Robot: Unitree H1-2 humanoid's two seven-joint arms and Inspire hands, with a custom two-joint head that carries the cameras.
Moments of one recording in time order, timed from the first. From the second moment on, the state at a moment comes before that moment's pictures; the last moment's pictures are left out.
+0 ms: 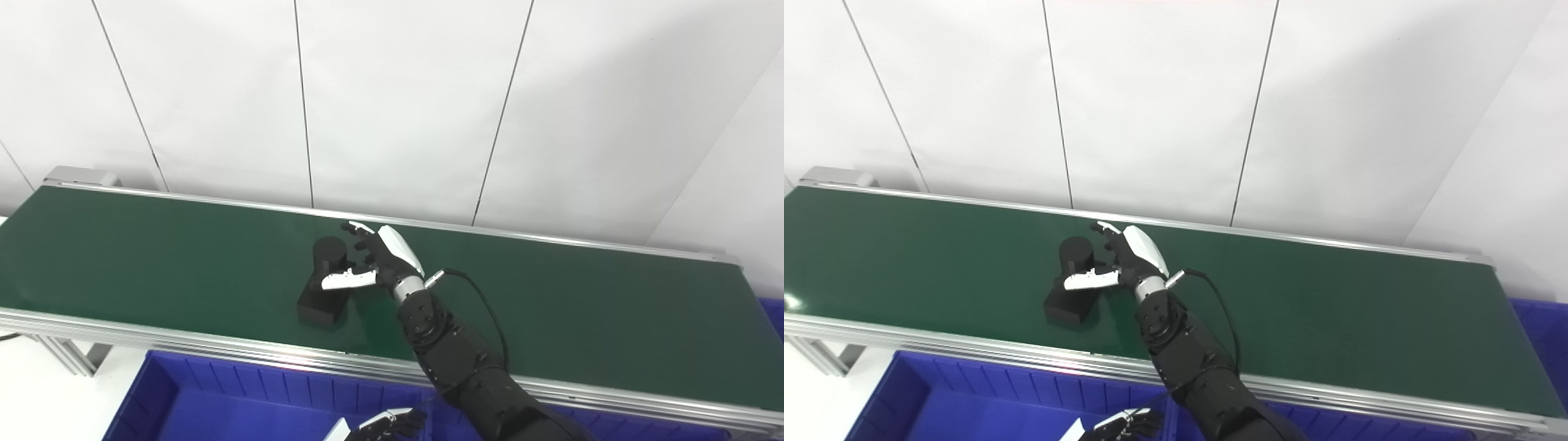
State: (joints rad) left arm 0.11 0.25 -0.68 0.23 0.21 -0.43 0.25; right arm -0.87 0.19 0.34 1.16 -0.42 -0.10 -0.18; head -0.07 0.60
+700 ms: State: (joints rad) left arm 0.14 0.23 -0.62 0.20 0.25 -0.43 0.18; right arm -0.88 0.24 0.34 1.30 -0.41 -0.20 -0.42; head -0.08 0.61
